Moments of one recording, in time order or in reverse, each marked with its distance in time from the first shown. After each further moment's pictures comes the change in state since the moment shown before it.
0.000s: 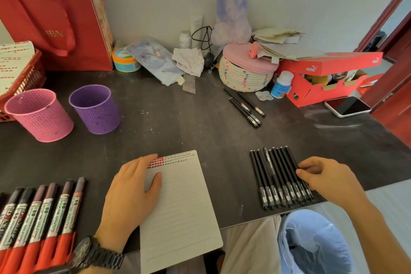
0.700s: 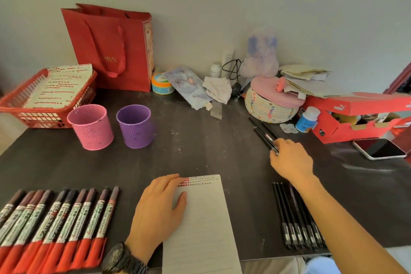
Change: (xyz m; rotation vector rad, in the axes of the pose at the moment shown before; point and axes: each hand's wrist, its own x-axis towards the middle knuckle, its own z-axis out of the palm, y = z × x) left_hand 0.002 -0.005 0.004 0.044 0.004 0.038; right_hand 0.096 -0.137 0.034 -0.291 0.226 -0.236
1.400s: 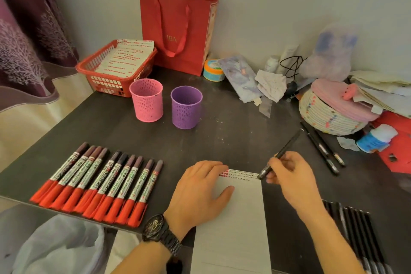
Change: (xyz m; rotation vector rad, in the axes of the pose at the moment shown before) left_hand -0.007 0.009 -0.006 -0.066 0.114 0.093; right_hand -0.074 -0.101 0.006 1.044 -0.188 -0.045
